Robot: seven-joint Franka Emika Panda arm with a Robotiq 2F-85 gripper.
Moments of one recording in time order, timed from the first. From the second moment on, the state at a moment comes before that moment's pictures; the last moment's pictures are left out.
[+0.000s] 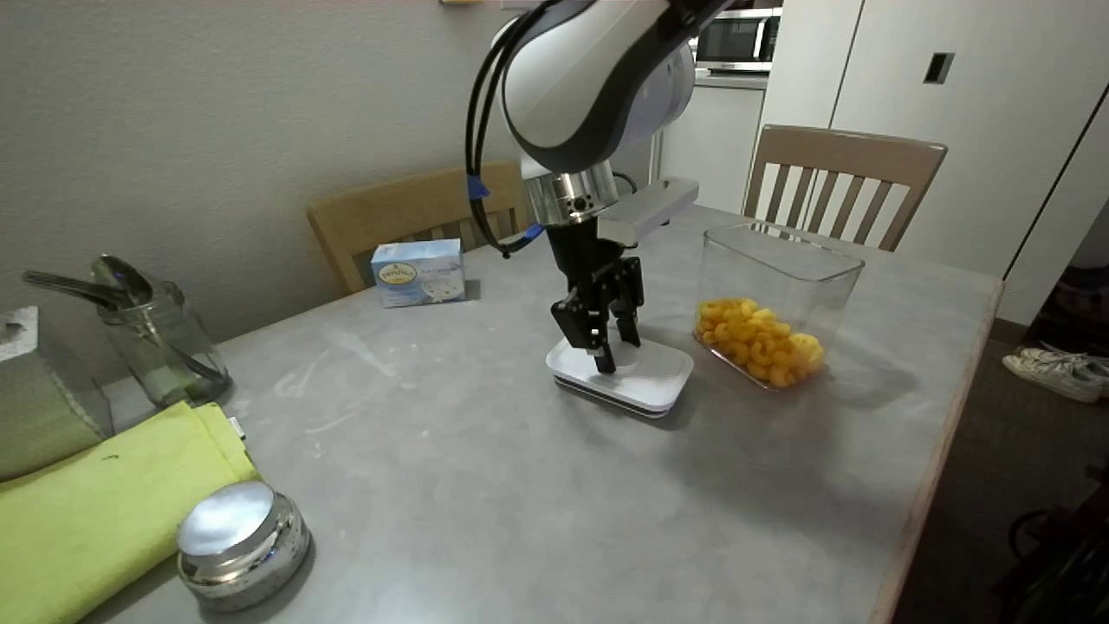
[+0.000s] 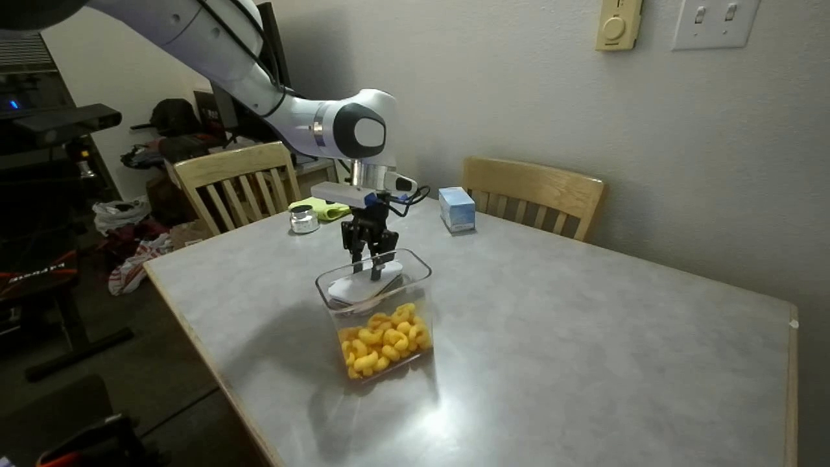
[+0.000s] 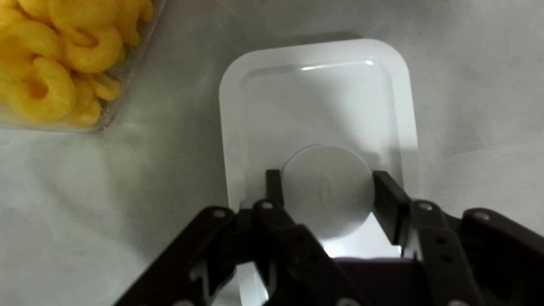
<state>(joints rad) 0.12 0.81 0.03 -1.48 -0.06 1.99 0.03</state>
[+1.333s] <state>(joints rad) 0.08 0.54 0.05 -1.48 0.01 1.92 -0.05</state>
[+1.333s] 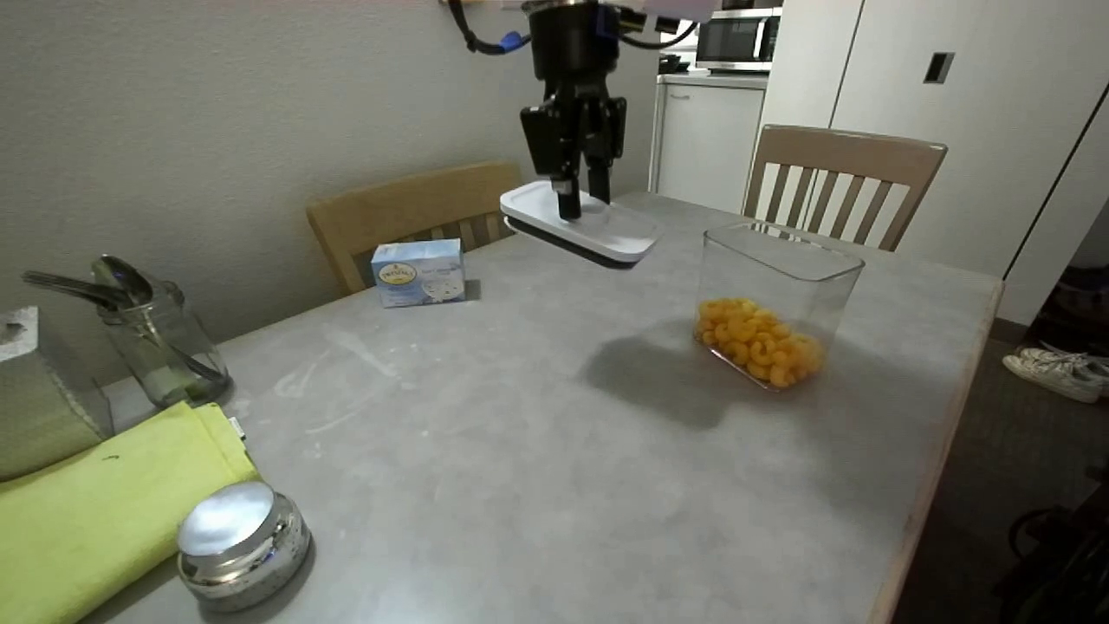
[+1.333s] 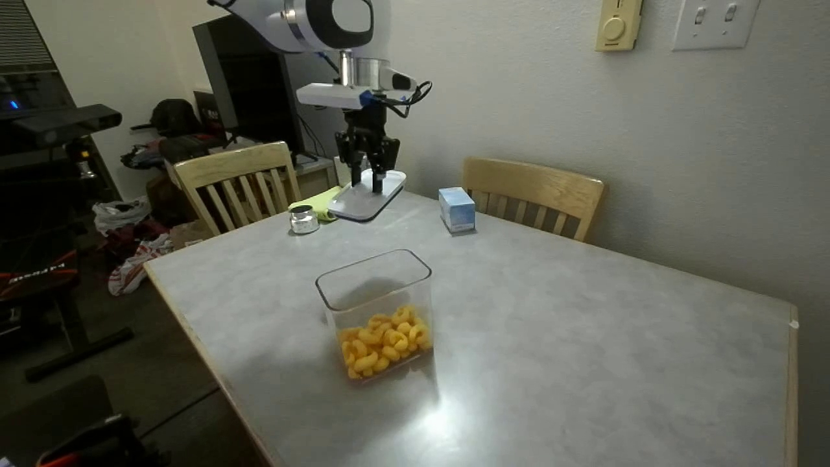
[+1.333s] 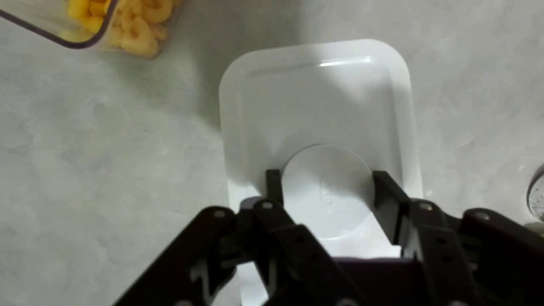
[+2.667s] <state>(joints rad) -0.01 0.20 -0.03 -1.97 0.09 2.07 0.11</state>
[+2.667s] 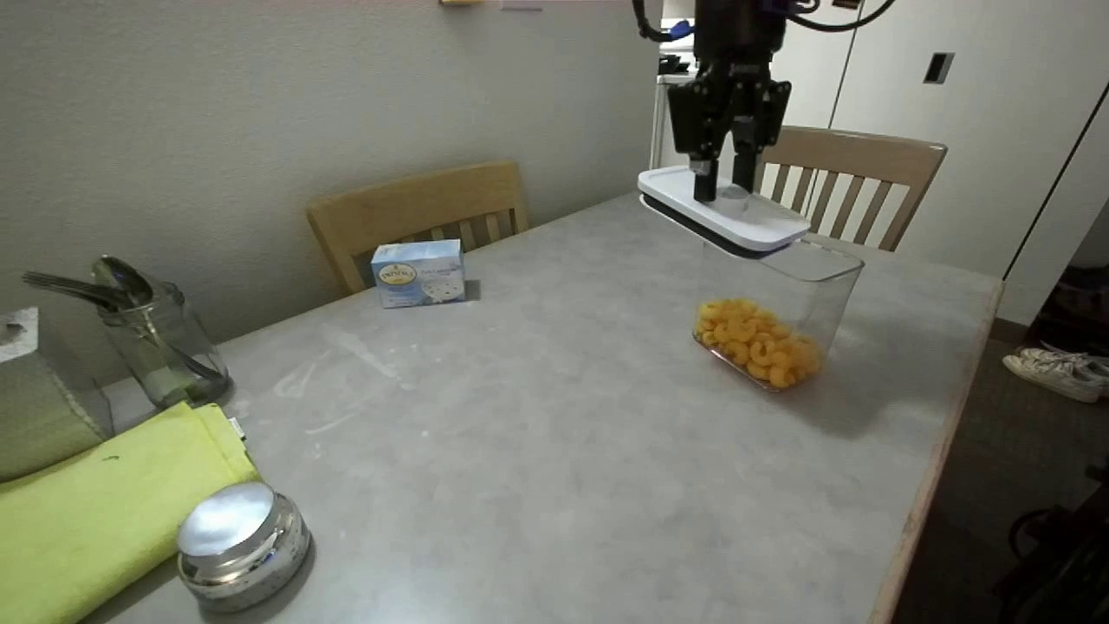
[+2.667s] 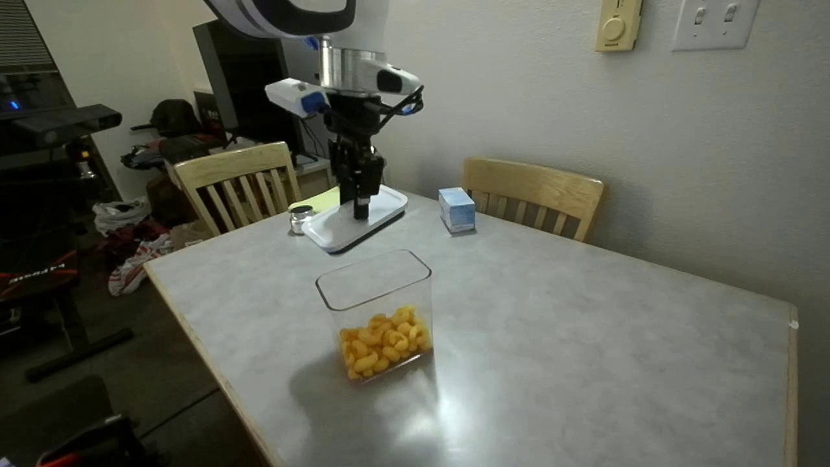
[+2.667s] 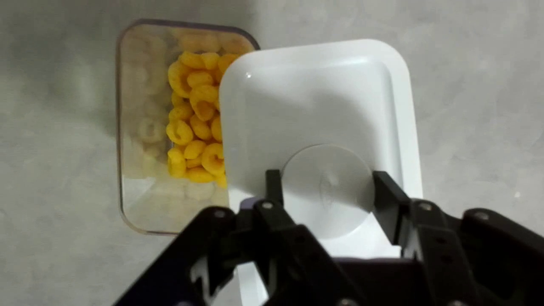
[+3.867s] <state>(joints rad) -0.07 0.13 -0.09 -2.15 0.15 2.17 0.20</state>
